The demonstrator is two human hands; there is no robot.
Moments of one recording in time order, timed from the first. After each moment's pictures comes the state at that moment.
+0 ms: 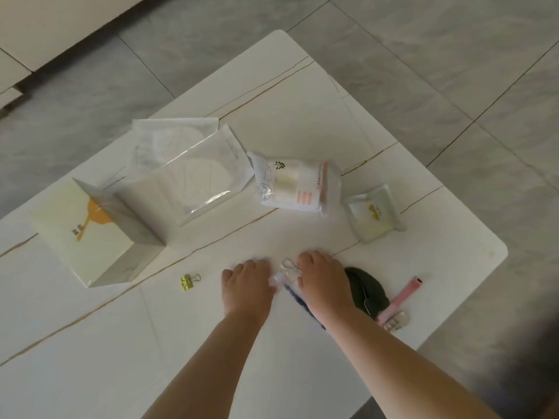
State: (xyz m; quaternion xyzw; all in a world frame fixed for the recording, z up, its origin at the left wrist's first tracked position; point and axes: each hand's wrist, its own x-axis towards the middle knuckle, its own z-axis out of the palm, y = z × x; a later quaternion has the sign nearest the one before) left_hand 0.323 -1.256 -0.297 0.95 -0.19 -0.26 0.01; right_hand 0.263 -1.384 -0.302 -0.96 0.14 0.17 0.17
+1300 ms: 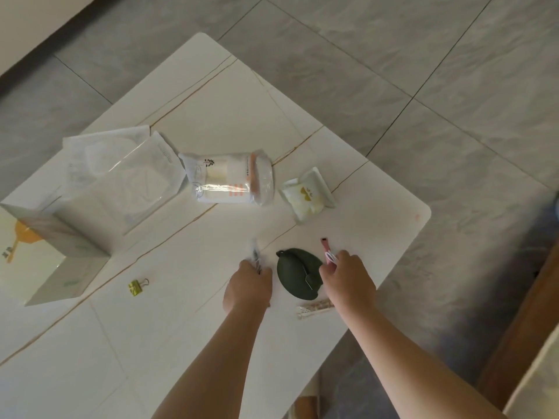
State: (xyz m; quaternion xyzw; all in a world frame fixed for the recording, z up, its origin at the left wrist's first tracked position) left_hand 0.263 -1.341 -0.288 0.90 0.04 -0.41 0.13; right_hand 0.168 -1.472 -0.286 -0.82 0.49 0.17 0.25
